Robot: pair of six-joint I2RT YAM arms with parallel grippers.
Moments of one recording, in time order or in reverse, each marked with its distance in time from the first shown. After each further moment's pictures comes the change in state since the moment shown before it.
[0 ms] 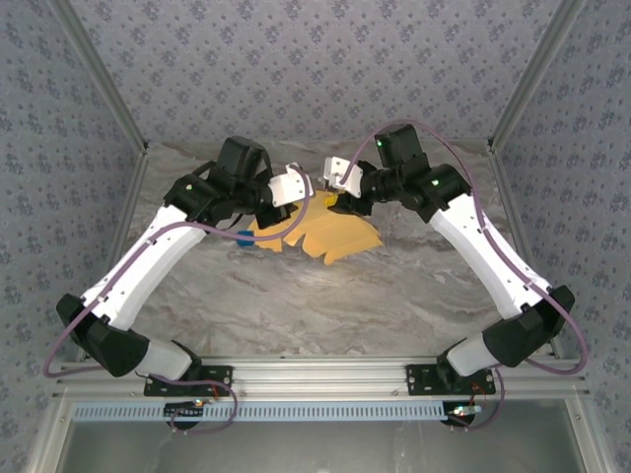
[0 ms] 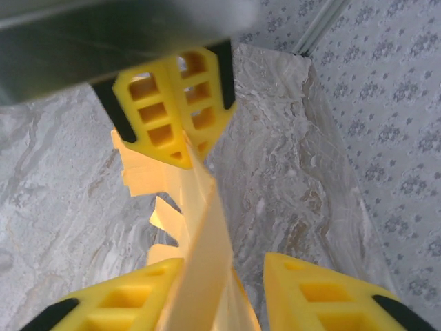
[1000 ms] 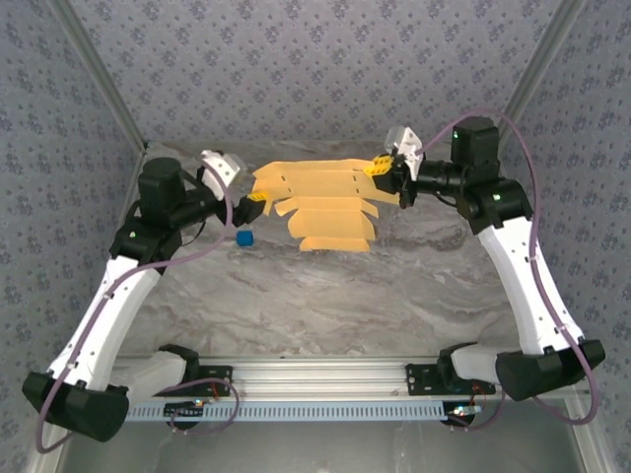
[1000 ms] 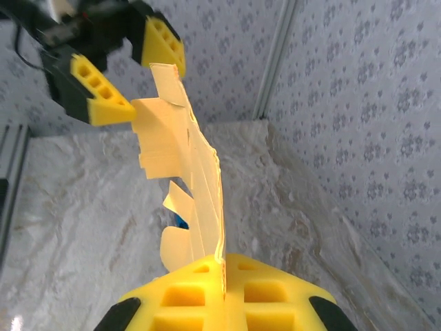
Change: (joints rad) left arm 0.330 -0.369 -0.440 0.536 0.266 -0.440; right arm -0.293 -0.220 -0.111 0.163 -0.345 0.336
